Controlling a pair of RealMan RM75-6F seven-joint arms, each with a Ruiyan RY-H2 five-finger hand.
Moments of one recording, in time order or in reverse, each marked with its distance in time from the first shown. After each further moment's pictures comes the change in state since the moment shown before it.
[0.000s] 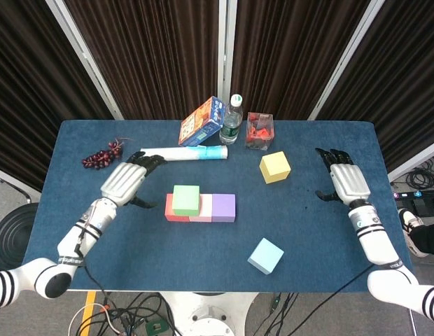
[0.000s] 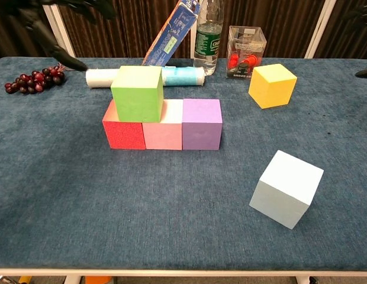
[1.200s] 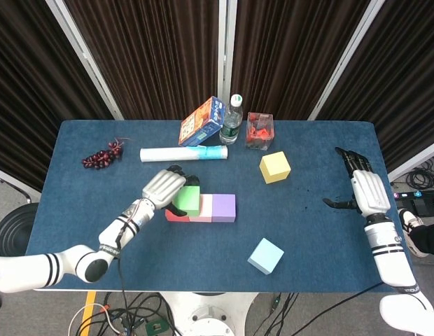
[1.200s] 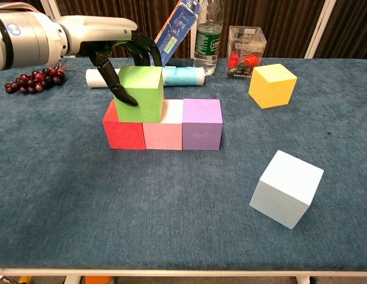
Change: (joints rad) left arm -0.183 -0.217 -0.004 0.158 -0.115 -0.175 0.146; right arm -0.163 0.101 0.022 -0.213 -0.087 0.212 0.191
